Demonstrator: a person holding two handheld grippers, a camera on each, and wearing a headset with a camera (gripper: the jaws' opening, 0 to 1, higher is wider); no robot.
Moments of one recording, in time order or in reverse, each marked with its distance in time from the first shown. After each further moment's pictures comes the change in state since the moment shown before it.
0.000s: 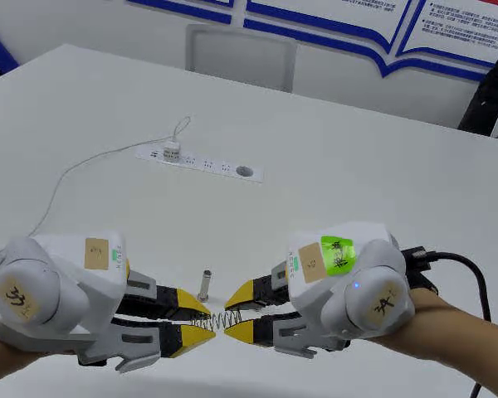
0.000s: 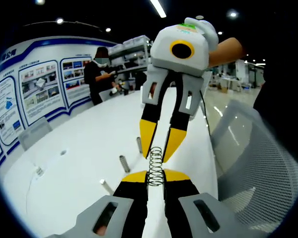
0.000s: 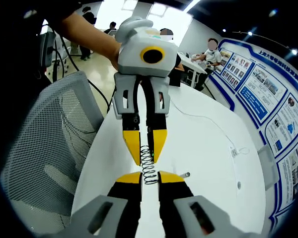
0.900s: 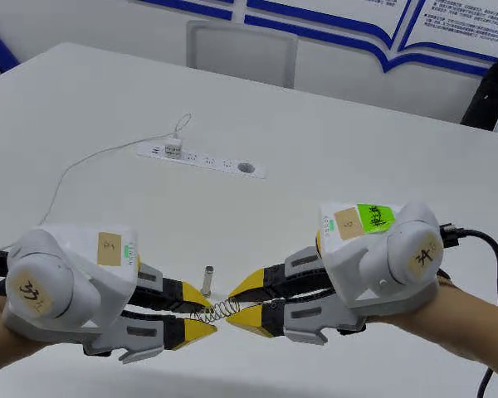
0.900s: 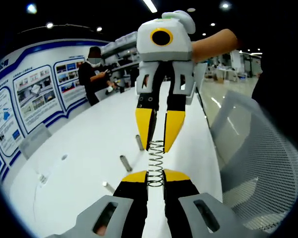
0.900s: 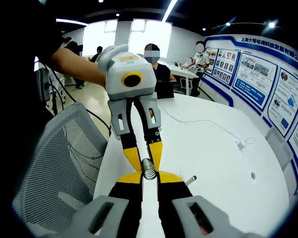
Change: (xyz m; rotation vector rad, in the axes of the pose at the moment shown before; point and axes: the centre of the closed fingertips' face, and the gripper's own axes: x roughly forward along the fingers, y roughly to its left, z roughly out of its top) left arm 0.004 -0.001 -0.001 0.083 0.046 -0.012; right arm -0.015 -0.004 0.019 0.217 -0.171 0.035
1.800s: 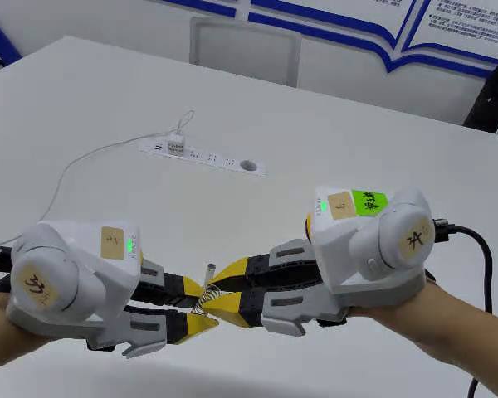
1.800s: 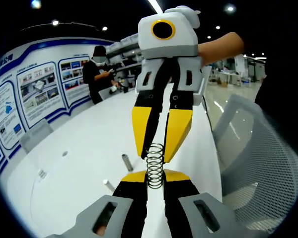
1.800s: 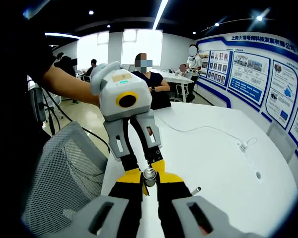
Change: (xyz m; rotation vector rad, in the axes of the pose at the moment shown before) left arm -0.003 0.005 -0.001 -0.063 -0.021 0.014; right arm 0.012 0.000 0.024 0.081 -0.076 -0.008
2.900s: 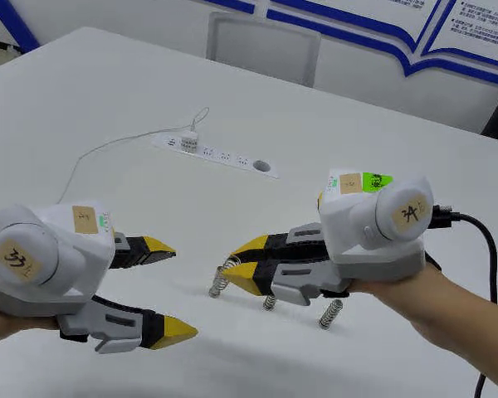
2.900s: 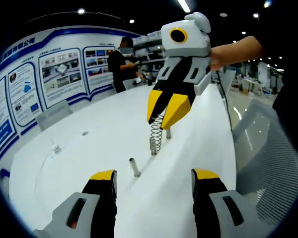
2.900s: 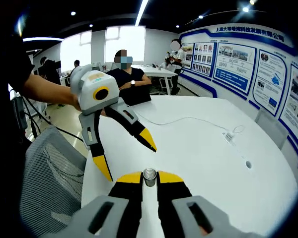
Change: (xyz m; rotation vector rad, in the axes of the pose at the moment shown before) left arm -0.023 0.043 -0.030 -0.133 0.039 0.176; right arm 0.005 -0.063 -0.014 0.098 0.049 -0.130
